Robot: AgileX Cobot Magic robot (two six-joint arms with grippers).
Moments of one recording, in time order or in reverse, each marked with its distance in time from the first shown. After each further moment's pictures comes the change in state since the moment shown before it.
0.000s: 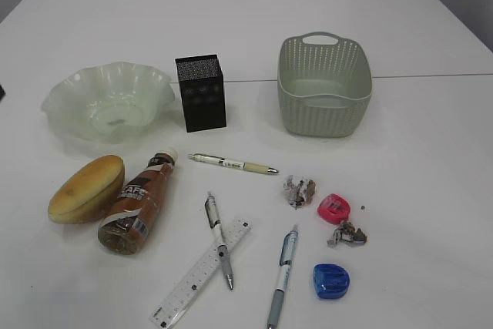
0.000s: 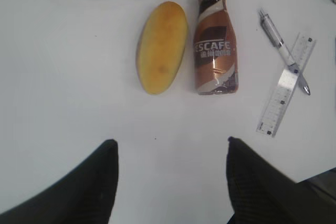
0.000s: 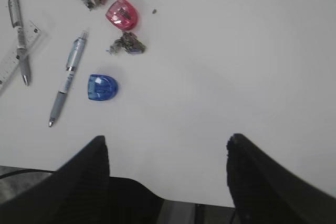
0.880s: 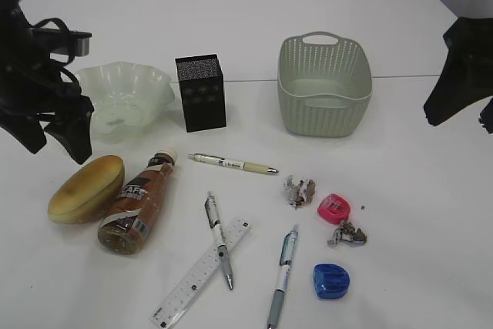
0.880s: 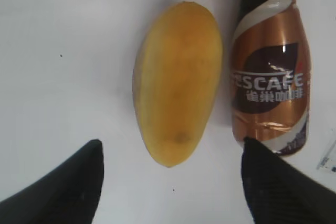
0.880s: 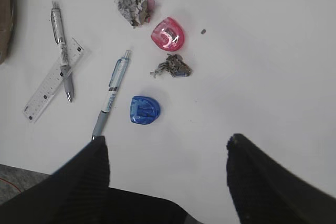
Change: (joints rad) left arm -0.051 0.521 -0.153 0.068 -0.073 0.013; right arm -0.001 0.290 -0.182 0.140 -0.006 -0.053
